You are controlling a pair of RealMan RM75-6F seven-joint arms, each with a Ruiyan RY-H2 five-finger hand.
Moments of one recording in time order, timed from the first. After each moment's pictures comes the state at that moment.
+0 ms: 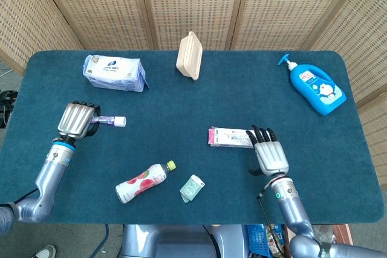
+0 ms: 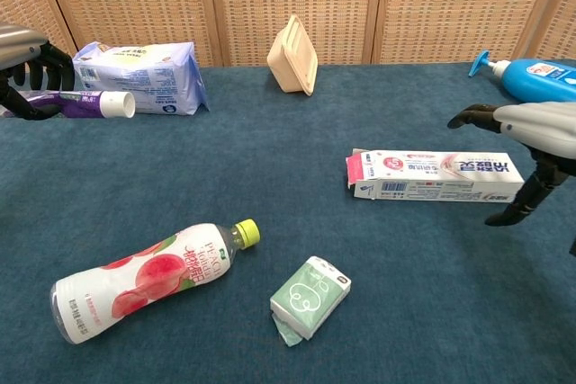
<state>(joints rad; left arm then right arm) -0.67 -1.32 -0.14 -1.48 1.02 1.06 0.52 0.50 -1.46 0.24 -1.80 -0.88 1.11 -0.78</state>
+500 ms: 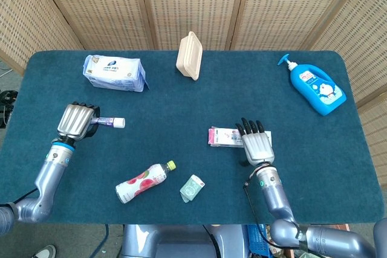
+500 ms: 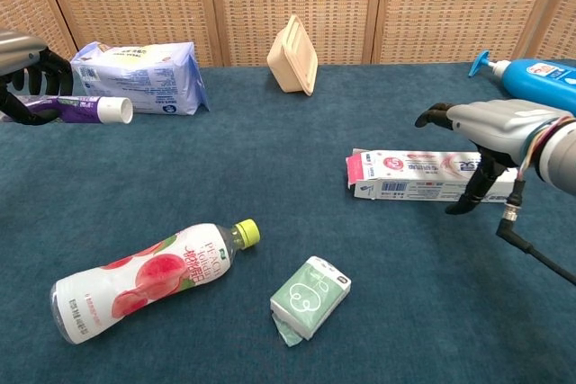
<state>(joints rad) -0.67 -1.33 -0.13 -1.45 1.03 1.05 0.50 0.63 -1.59 0.26 -1.66 -0.76 1.13 -0.85</state>
